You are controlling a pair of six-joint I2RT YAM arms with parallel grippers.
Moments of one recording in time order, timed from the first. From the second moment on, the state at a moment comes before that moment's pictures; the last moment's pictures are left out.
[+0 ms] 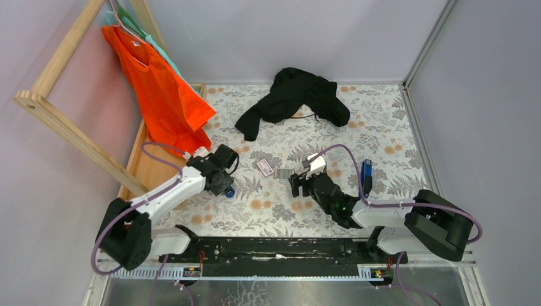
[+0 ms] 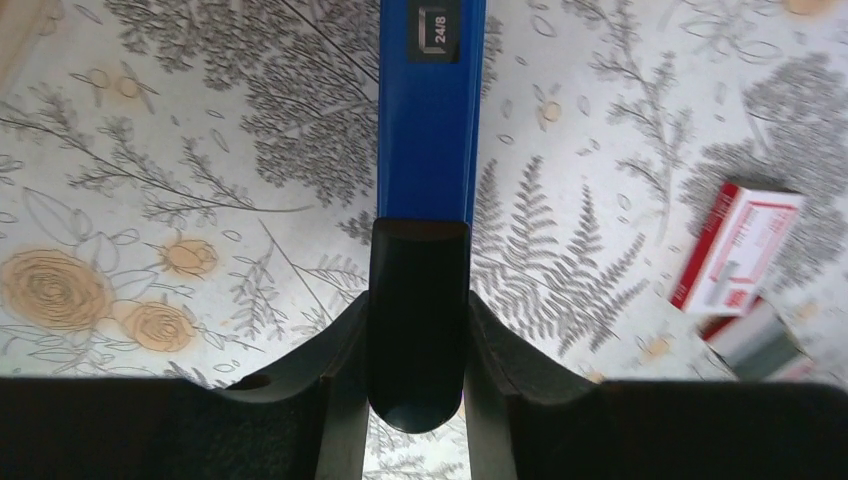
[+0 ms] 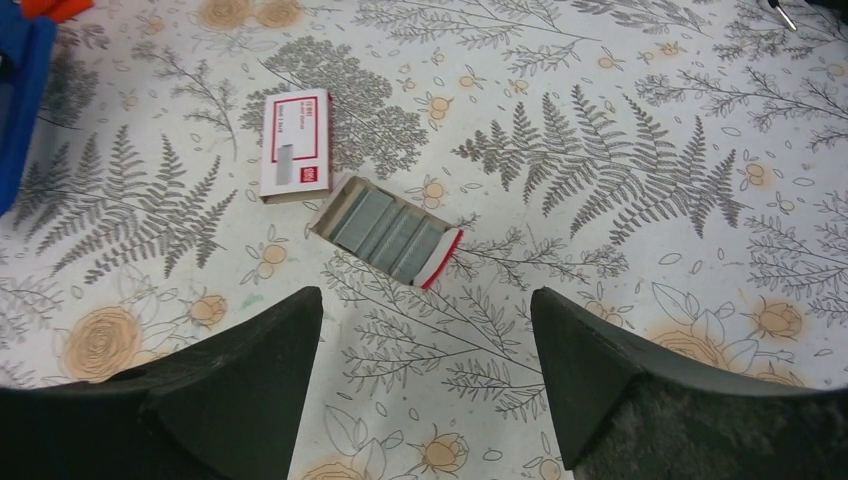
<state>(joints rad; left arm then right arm) -0.54 1.28 0.77 -0.79 -0.35 -1.25 0.97 1.31 0.31 0.64 0.46 0.22</state>
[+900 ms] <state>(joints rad) -0.68 1.00 0.54 -0.17 -0.14 -1.24 0.97 1.25 0.39 0.61 0.12 0.42</state>
